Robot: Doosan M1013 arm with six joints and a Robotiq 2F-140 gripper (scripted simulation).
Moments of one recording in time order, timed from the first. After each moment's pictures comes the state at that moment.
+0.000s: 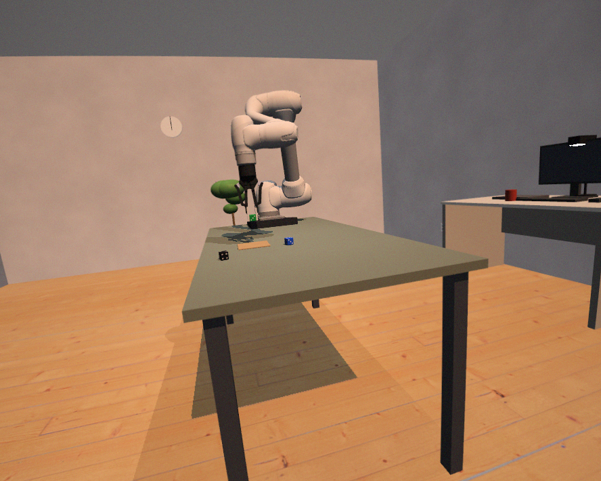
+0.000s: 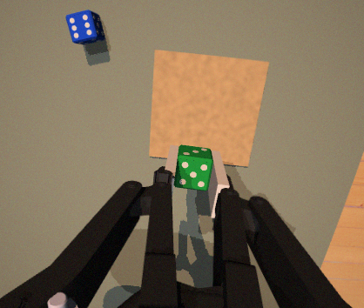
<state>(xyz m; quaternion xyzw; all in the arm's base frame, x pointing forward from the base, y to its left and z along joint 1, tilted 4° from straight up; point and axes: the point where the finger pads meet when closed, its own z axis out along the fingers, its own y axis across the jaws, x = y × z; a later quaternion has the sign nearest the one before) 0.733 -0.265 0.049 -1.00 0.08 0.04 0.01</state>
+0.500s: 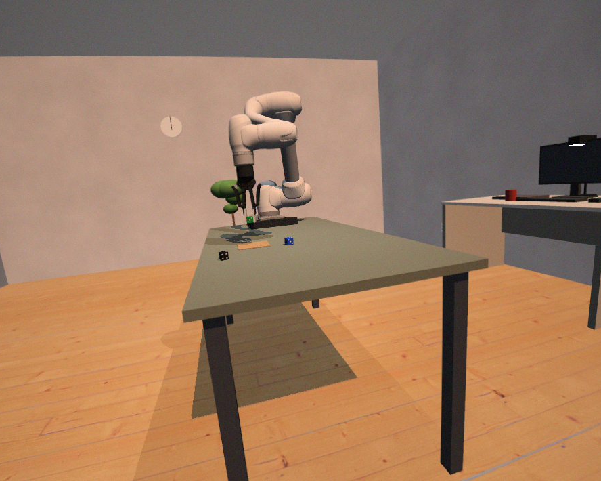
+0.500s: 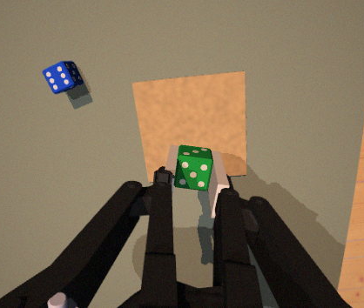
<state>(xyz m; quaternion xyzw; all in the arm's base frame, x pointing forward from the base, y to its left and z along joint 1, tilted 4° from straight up) 0.758 -0.281 0.042 -0.98 0.18 0.04 0.00</state>
